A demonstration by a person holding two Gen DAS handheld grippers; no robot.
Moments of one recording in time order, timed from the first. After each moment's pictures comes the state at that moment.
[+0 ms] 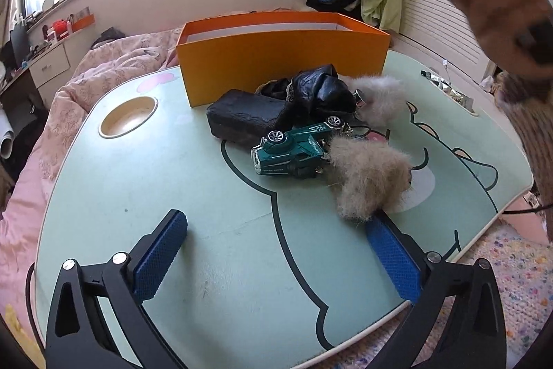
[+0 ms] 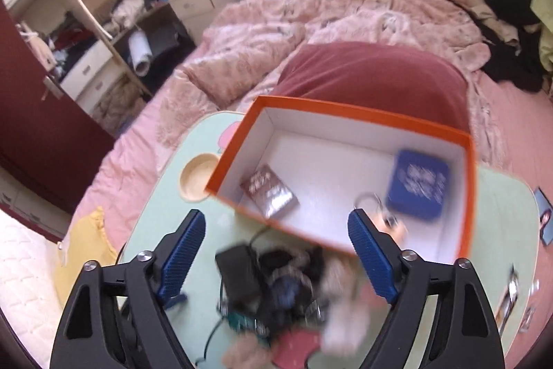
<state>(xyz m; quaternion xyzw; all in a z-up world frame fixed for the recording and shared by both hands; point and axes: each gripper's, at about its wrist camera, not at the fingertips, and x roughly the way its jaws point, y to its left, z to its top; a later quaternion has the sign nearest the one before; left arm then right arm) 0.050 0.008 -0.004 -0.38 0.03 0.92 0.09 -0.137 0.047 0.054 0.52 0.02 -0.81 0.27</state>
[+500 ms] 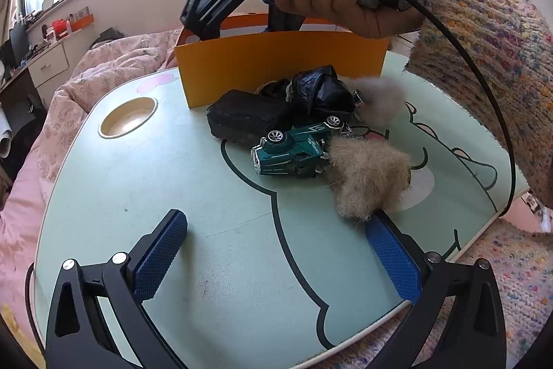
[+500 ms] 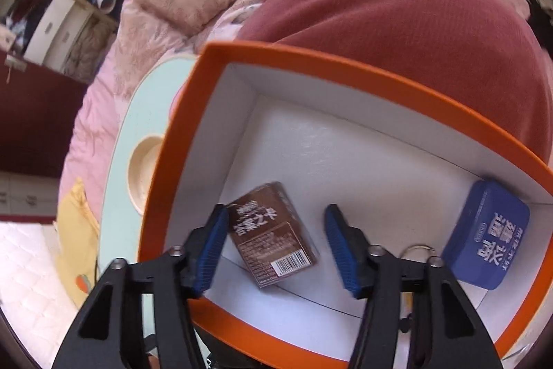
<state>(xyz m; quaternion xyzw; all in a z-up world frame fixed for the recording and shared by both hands) 0.053 0.009 -0.004 -0.38 0.03 0.92 0.10 -0.220 0.015 -0.023 0.66 0.03 -0.71 0.24</state>
